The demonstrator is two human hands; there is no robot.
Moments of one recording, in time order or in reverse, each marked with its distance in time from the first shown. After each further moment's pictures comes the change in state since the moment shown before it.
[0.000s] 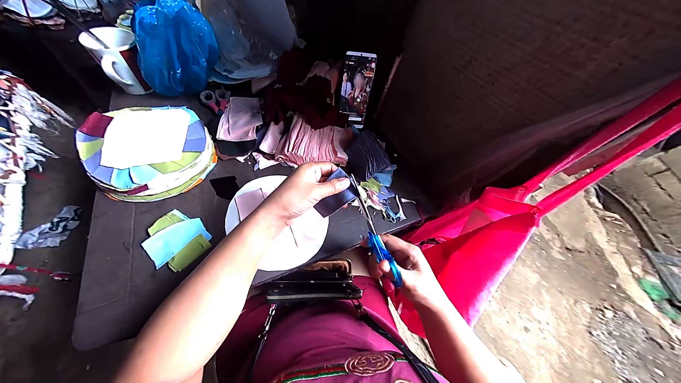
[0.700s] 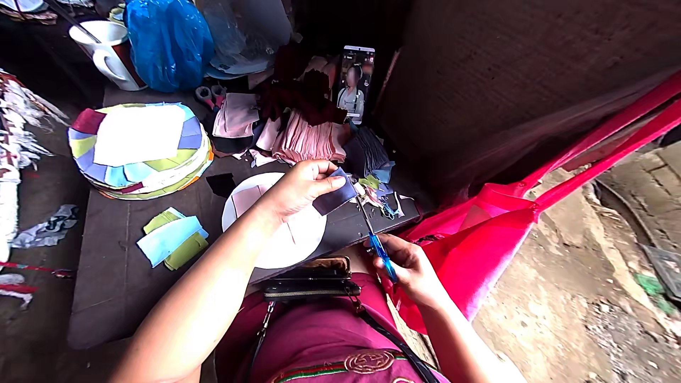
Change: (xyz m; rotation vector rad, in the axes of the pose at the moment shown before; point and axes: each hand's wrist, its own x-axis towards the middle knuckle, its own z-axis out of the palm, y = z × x) left_hand 0.001 -0.004 -0.003 0.053 -0.013 -0.011; right_hand -0.006 -0.002 -0.003 -0.138 0.071 0.052
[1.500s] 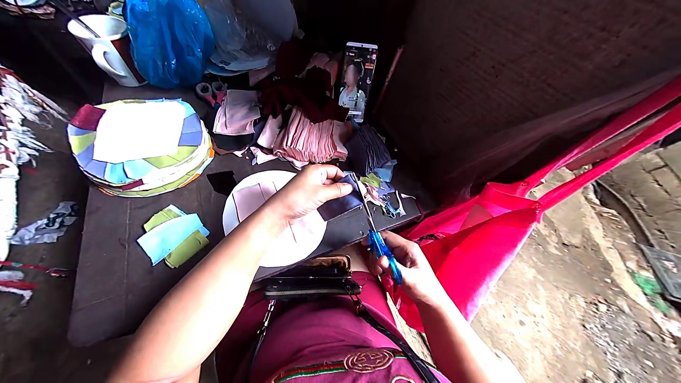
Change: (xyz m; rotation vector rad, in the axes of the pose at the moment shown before) left_hand 0.001 -0.005 0.007 0.053 -0.025 -0.014; right_hand 0.004 0.005 0.001 0.094 -0.074 -0.018
